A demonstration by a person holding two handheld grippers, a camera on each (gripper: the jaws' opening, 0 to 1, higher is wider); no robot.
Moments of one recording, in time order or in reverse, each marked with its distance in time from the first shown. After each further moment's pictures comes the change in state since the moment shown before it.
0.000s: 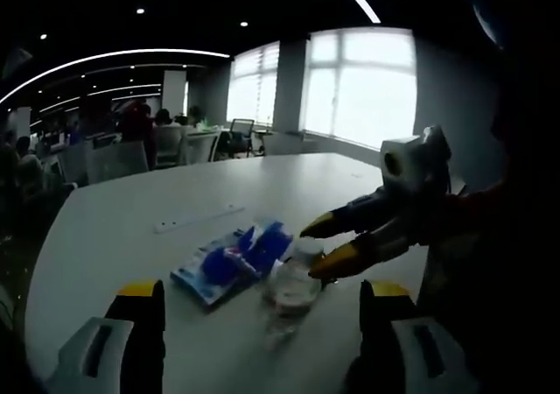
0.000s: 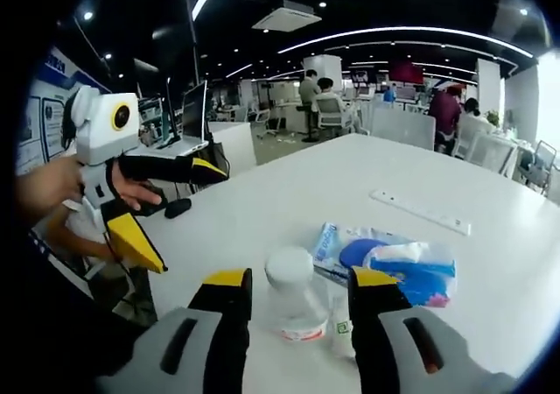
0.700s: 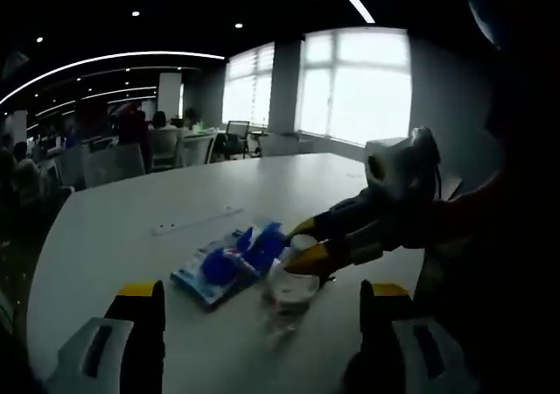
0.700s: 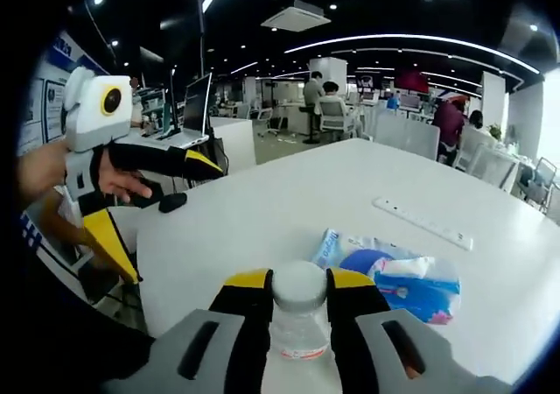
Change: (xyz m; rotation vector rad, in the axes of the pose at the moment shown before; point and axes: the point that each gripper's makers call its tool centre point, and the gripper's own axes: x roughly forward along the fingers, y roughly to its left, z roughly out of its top) left arm -0.008 0.003 -0.001 0.015 -0.009 -0.013; right arm 0.029 0.010 0.003 -0.090 -0.002 -0.006
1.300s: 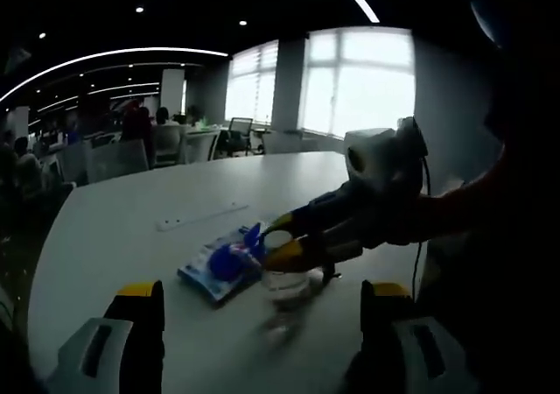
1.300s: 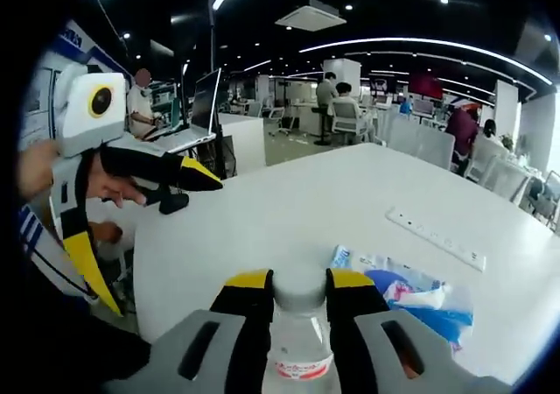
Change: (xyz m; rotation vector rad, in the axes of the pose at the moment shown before) left arm -0.001 0.013 -0.004 -0.012 0.011 0.006; right arm 0.030 0.005 0.023 -0.036 -0.004 0.039
